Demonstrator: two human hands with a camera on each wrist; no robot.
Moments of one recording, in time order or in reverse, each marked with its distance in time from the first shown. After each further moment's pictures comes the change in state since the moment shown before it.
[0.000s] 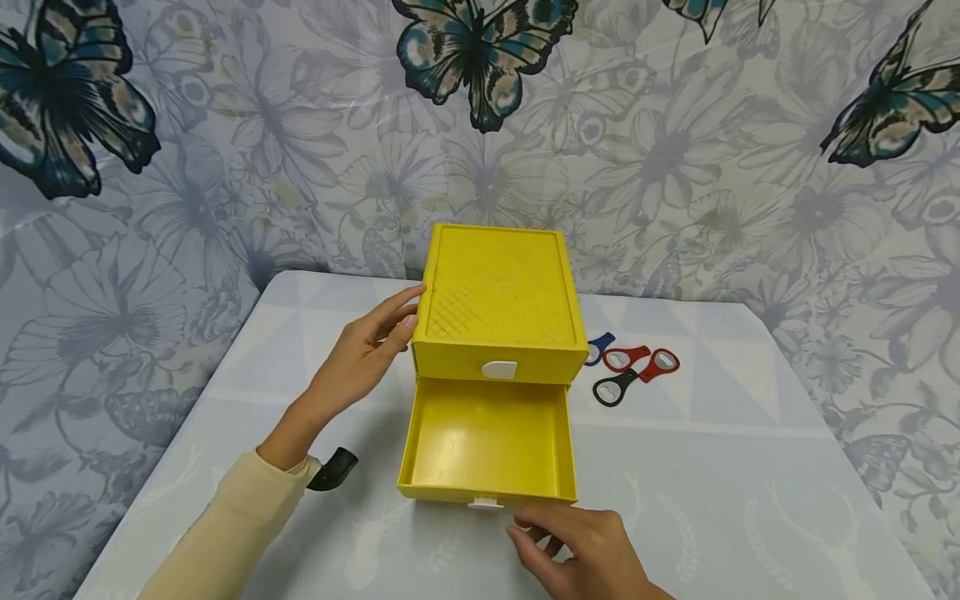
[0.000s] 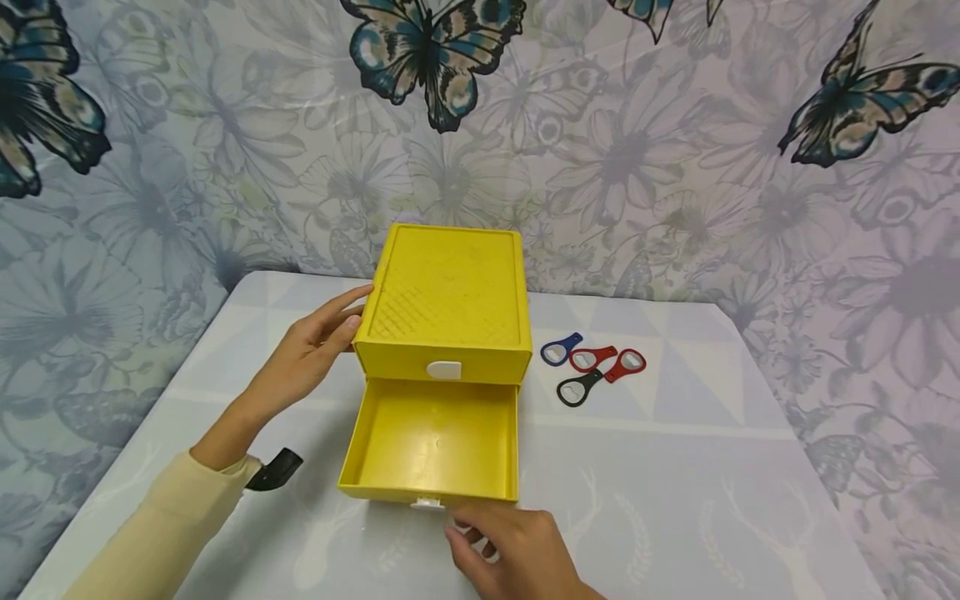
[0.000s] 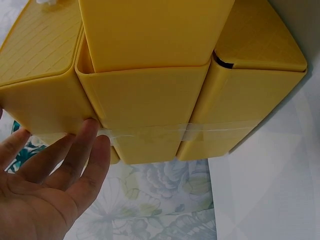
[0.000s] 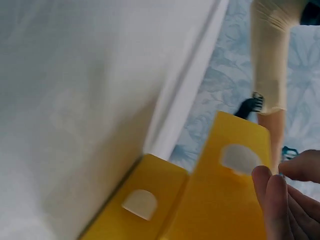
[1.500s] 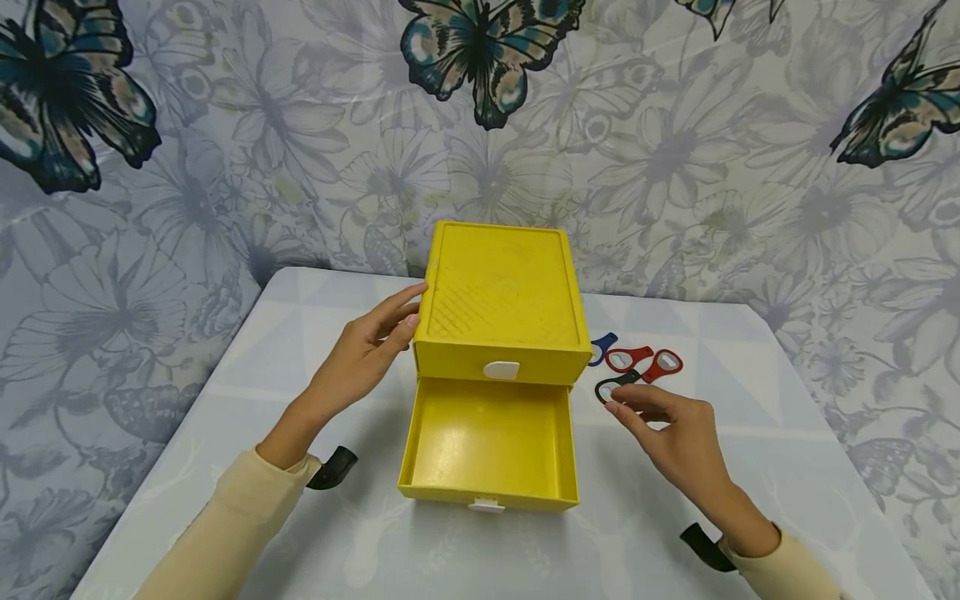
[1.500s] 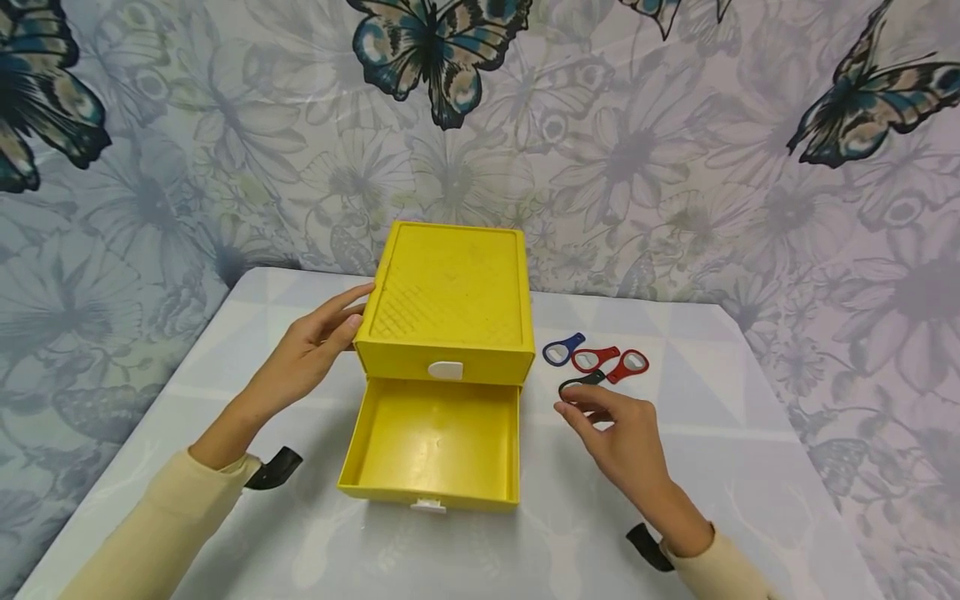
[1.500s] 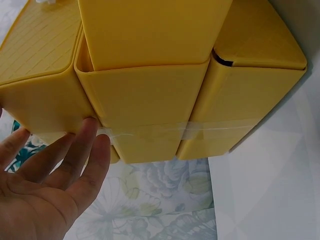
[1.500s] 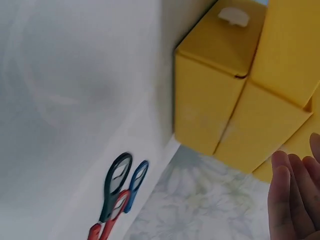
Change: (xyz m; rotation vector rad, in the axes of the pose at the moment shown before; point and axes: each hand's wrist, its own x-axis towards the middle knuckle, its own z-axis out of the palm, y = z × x) left_hand 0.001 -0.003 -0.001 -0.019 -0.008 0.012; right_hand 0.034 0.117 -0.081 -0.256 0.123 0.236
